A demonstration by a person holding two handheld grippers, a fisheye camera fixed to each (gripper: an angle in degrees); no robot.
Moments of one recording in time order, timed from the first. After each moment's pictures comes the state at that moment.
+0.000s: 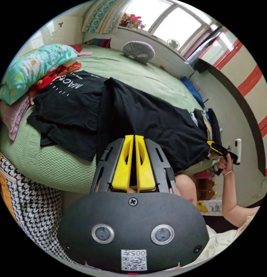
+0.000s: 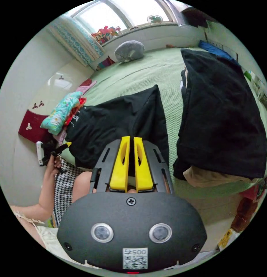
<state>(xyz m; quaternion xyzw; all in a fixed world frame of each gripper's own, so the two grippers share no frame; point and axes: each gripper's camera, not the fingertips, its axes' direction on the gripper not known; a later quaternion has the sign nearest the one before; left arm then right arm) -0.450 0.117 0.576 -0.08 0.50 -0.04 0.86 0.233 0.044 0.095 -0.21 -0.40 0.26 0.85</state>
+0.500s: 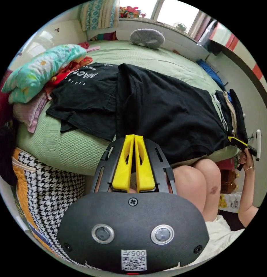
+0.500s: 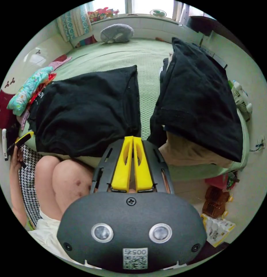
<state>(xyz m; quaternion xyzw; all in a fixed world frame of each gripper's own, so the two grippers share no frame) -0.448 0.141 0.548 -0.11 0.39 0.04 0.91 0.147 0.035 0.067 -0.29 -0.23 0.14 0.92</state>
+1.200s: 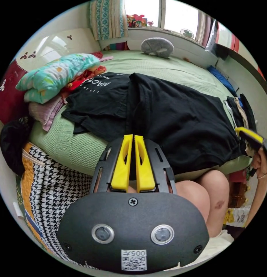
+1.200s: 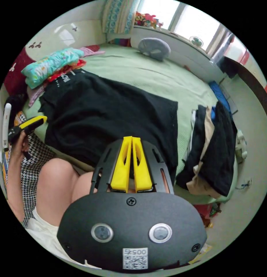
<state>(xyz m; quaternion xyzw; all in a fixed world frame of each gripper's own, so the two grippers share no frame) -0.440 0.146 0.511 -0.09 0.32 -0.01 0.94 -0.069 -0.133 -0.020 -0.18 -0.24 0.01 0.95</state>
